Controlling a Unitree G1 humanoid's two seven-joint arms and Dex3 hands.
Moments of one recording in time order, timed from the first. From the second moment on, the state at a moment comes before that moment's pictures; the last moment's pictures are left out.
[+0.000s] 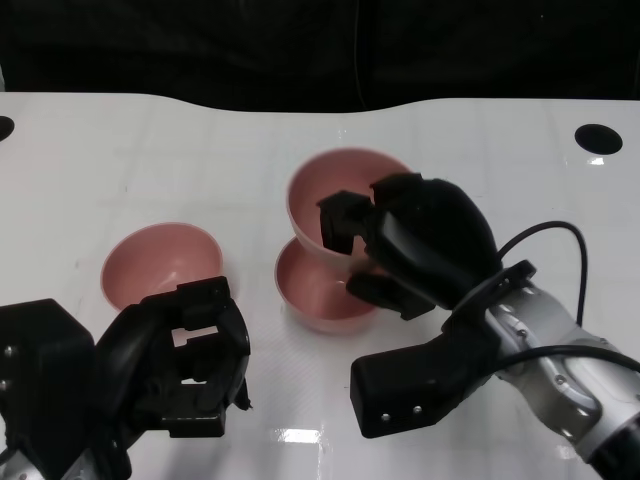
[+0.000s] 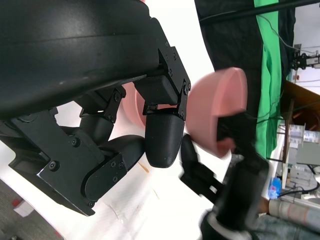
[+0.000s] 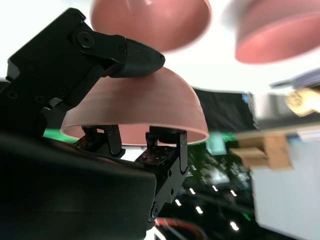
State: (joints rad) left arm 0.08 0.16 0.00 -0.29 -0.28 0.33 -0.32; right arm -0.54 -0.17 0.53 0.37 -0.92 -0.18 -0.24
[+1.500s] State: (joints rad) left arm 0.08 0.14 0.00 -0.32 -0.28 0.37 -0.30; right arm -0.39 -0.26 0.46 0.09 -0.79 -0.16 -0.03
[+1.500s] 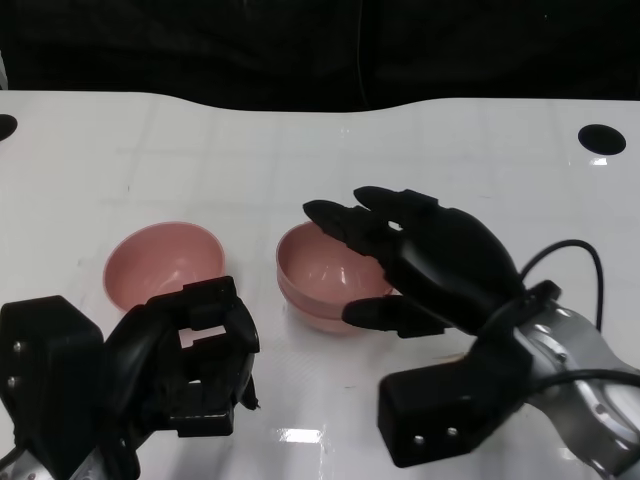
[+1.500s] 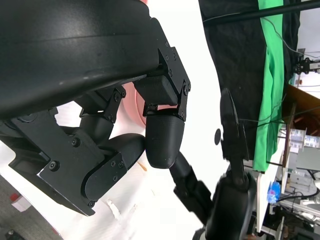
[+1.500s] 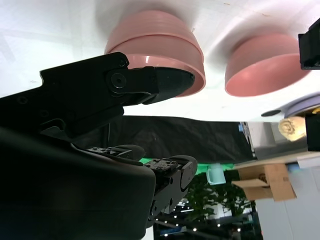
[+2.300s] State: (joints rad) left arm 0.08 0.08 0.05 -0.29 -0.31 0.33 -0.27; right arm -0.01 -0.29 0.18 -0.02 -0.20 -0.48 0.05
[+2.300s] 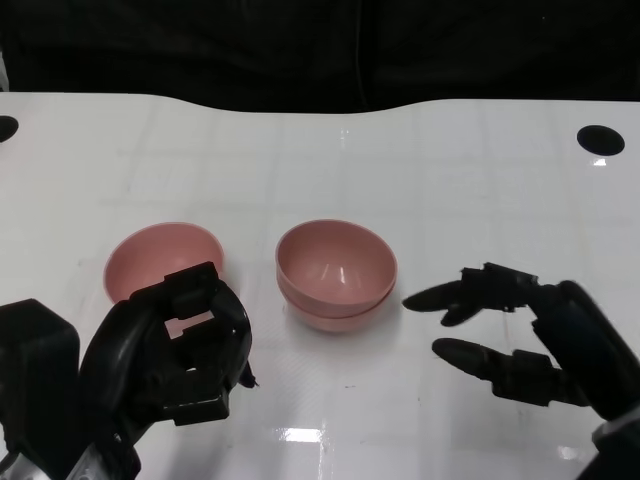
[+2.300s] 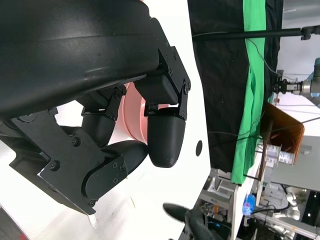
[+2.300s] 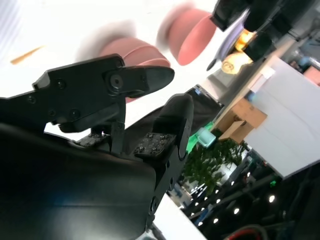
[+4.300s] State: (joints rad) left arm -0.17 0.38 -0.28 -0.07 1.05 0.31 -0.21; right arm 0.08 -0.12 0.08 -0.19 0.18 0.12 0.27
